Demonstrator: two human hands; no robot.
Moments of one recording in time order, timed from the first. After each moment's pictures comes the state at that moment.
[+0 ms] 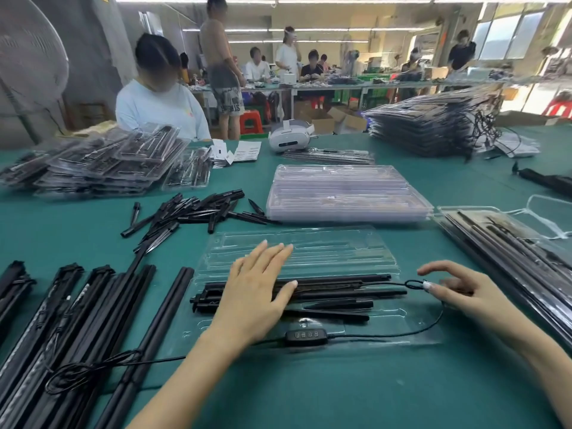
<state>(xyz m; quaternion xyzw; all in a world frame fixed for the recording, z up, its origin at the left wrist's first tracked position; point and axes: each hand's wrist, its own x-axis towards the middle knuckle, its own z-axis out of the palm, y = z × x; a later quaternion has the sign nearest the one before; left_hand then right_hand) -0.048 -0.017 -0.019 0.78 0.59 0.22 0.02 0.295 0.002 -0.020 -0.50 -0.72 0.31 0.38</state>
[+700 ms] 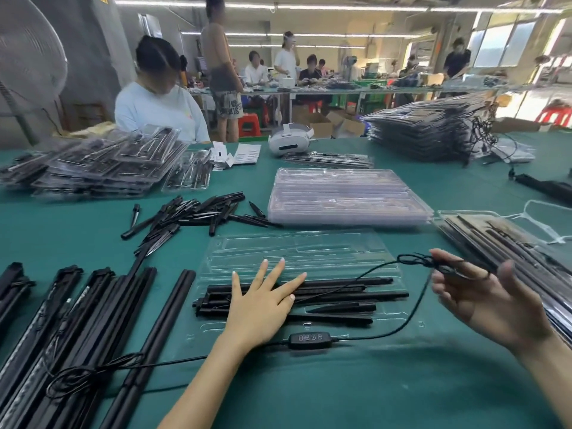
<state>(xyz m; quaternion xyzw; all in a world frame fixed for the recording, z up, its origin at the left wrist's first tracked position) -0.049 0.003 -0.050 0.76 0.64 0.05 0.09 0.283 -0.015 -0.003 -0.21 -0.46 0.66 0.56</state>
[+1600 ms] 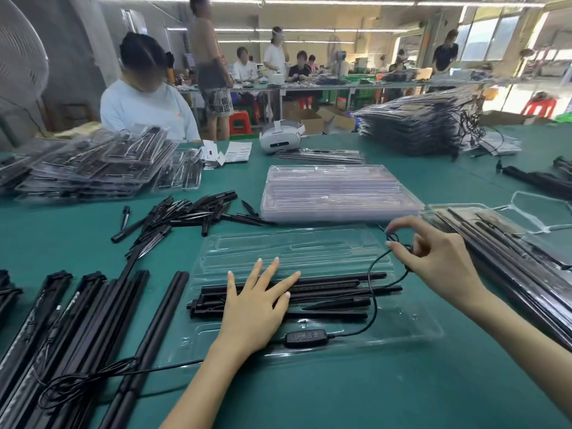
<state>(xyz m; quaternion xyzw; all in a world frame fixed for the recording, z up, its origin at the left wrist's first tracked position) -0.048 -0.003 -0.055 0.76 0.64 0.10 0.07 0.235 0.019 0.015 -0.52 -0.74 0.02 0.43</state>
